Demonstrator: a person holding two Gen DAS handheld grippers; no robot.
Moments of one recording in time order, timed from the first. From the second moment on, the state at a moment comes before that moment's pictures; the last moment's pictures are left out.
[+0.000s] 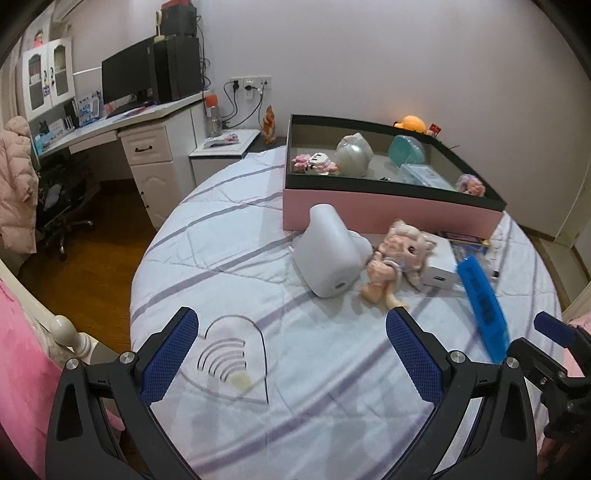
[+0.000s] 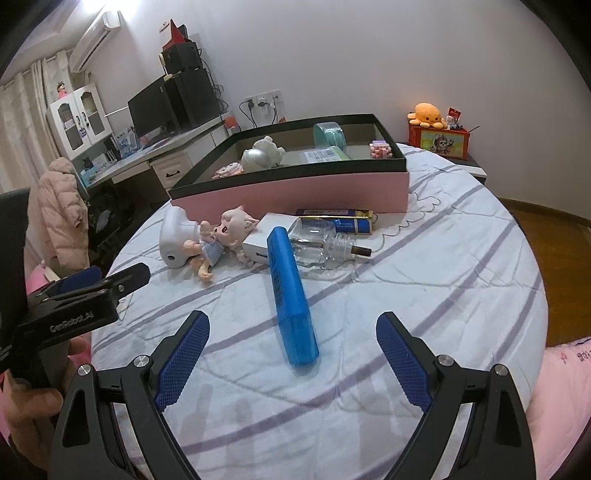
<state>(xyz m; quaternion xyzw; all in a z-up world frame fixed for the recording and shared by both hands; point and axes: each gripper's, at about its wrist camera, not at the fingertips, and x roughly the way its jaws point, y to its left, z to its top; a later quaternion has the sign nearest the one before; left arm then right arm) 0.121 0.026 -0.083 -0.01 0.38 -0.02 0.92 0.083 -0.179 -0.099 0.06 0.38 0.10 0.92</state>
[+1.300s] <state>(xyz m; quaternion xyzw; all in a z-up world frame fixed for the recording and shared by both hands) 0.175 0.030 -0.100 -0.05 0.39 -0.09 0.91 0.117 -0.163 -0.115 0.07 0.41 0.15 0.90</state>
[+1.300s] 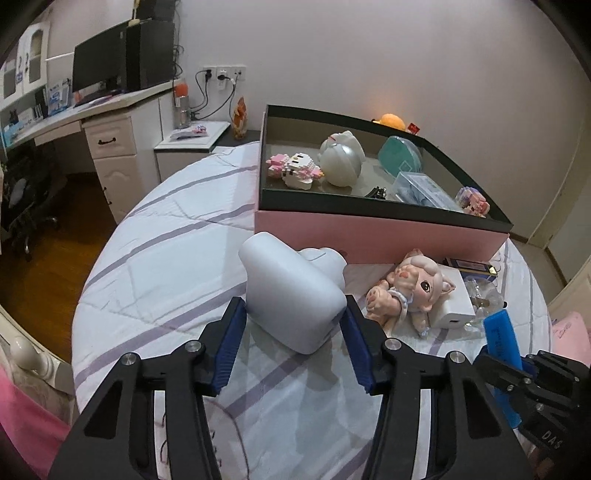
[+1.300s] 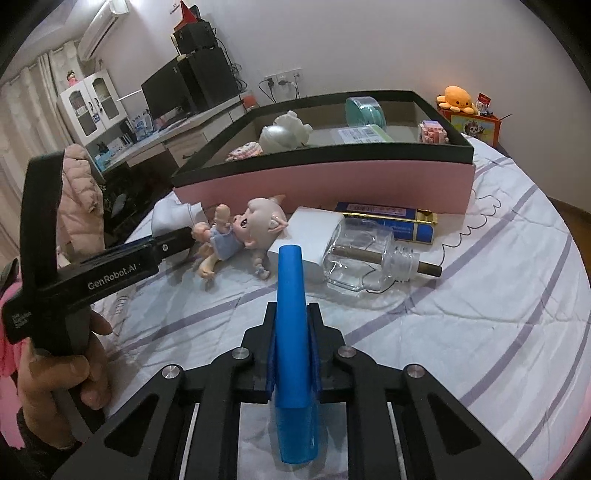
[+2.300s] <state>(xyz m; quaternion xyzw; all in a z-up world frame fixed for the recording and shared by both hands) 0.173 0.014 0.011 -0.04 0.29 -0.13 0.95 0.160 -0.186 0.002 0.04 0.31 0.15 0.94</state>
